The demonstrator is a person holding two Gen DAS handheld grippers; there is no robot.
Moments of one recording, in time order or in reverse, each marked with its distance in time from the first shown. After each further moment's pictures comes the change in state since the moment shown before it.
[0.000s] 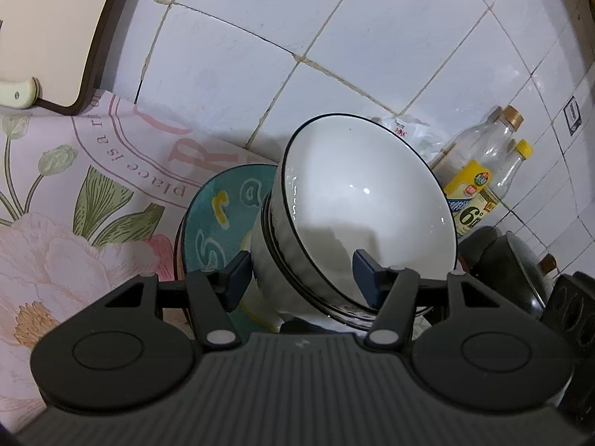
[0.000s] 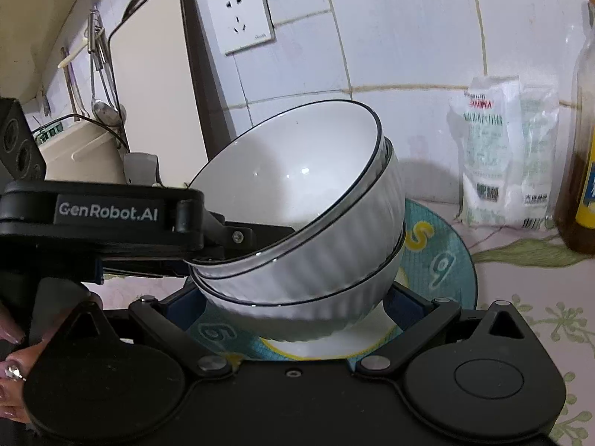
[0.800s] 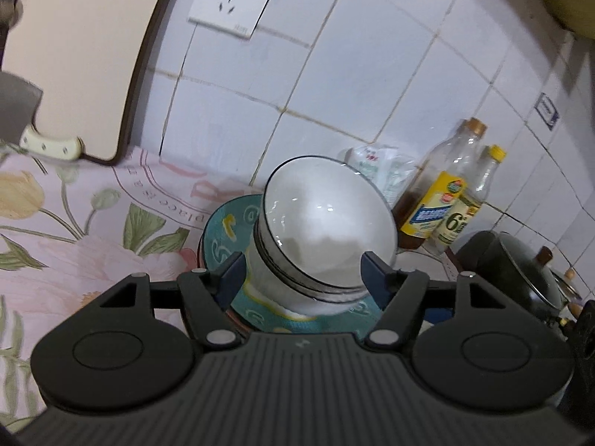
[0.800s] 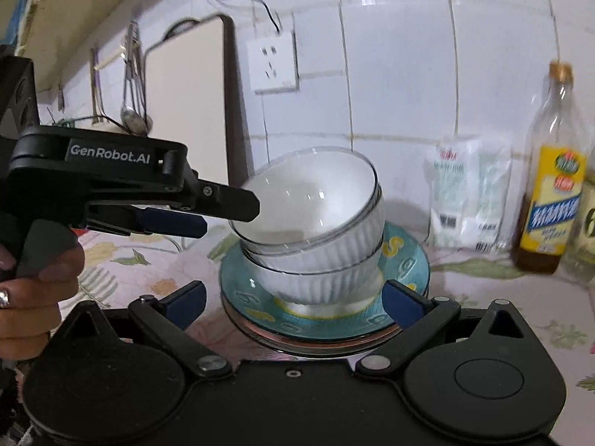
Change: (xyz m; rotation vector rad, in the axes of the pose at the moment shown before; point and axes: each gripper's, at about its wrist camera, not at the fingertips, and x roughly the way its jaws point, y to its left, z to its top) left arm -0.085 -0.040 -0.021 0.101 -0.138 0.072; right arm -0.085 0.033 -0.030 -0.112 -0.132 -0.067
